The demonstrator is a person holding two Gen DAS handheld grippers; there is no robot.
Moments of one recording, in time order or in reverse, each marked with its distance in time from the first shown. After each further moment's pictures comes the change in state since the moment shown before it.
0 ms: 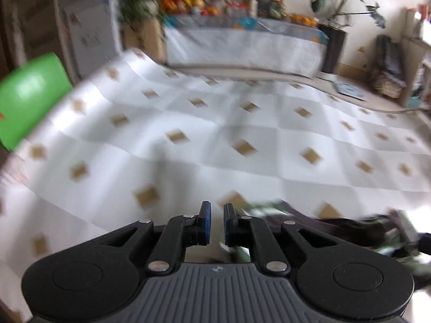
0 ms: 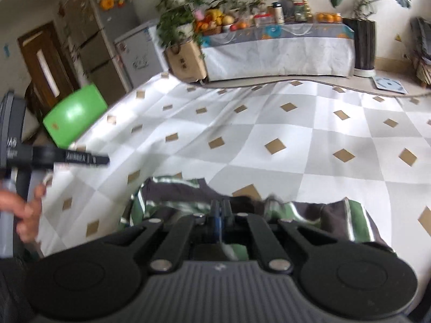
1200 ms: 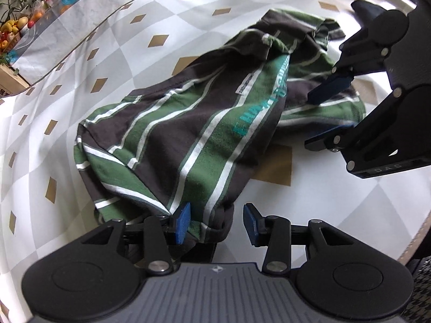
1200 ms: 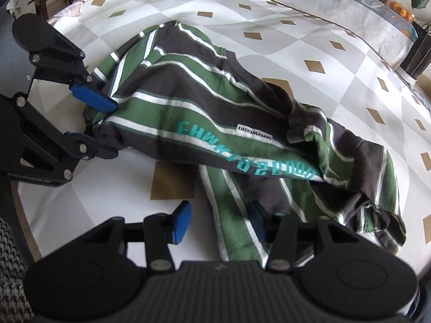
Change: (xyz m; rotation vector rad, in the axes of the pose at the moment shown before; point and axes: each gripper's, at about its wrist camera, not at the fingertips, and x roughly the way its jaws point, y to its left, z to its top) left arm 0.027 -0.101 -0.118 0.747 0.292 -0.116; right arm 0.062 0.040 -0.086 -0.434 0.407 -0.086
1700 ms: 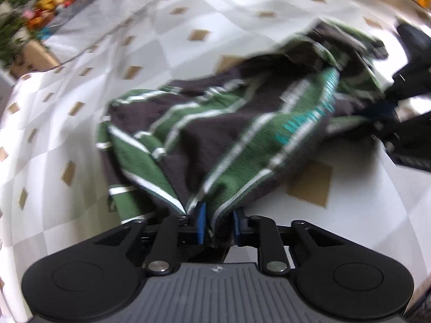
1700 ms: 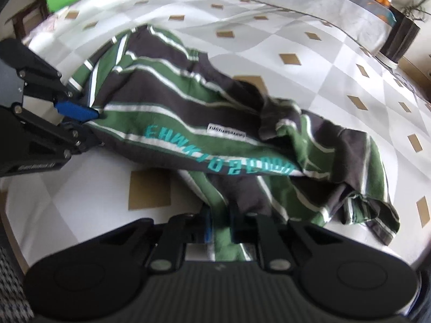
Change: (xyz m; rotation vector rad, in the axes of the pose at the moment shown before) left arm 0.004 0.024 0.005 -0.171 -0.045 0.119; right arm -0.002 -0.018 0.003 0.115 -0.035 -0.037
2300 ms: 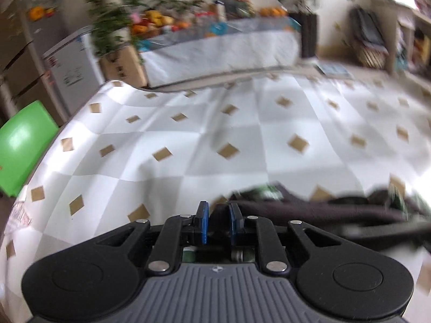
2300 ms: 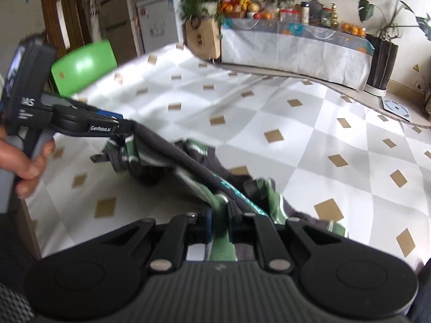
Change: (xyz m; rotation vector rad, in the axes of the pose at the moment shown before) left arm -0.054 0.086 0.046 -0.414 -0.299 0.199; right arm -0.094 -0.042 0.026 0.147 -0.297 0.099
